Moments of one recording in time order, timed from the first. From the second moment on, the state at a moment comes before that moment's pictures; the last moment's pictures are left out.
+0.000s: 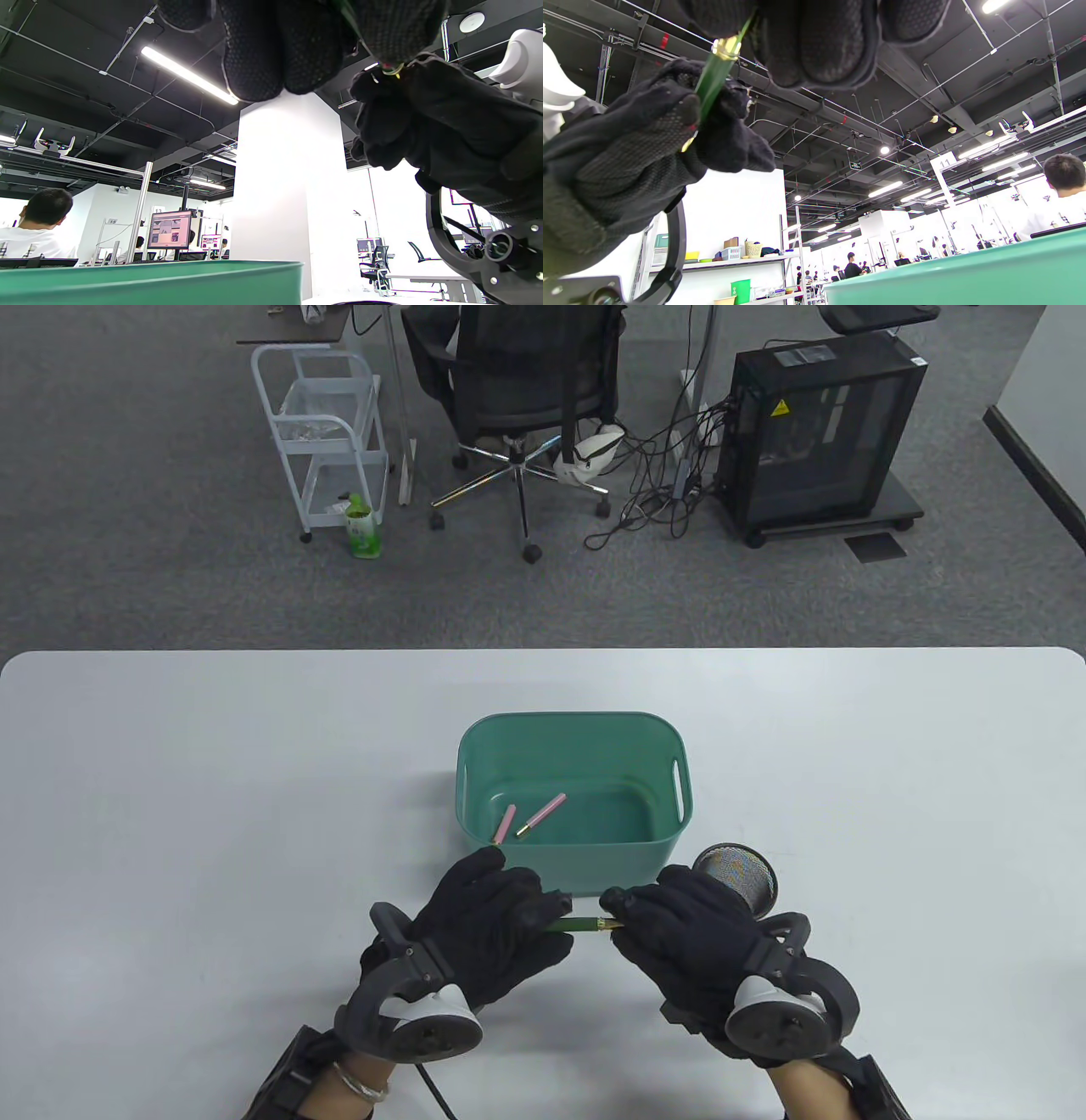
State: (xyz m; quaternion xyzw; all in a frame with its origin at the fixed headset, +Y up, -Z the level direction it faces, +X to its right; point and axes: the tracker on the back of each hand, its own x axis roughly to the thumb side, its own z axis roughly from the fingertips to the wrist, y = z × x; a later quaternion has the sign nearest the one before) left_hand -0.121 -0.616 -0.227 0.29 -0.43 0.12 0.85; right_hand 0.134 -0.625 -0.228 0.34 -0.33 0.83 0.28
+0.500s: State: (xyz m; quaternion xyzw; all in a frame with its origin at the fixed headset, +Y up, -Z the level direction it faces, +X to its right) left_hand -0.122 -0.616 -0.227 0.29 -0.43 0.12 0.85; right_hand 0.133 -0.627 -0.230 0.34 -0.32 0.84 0.28
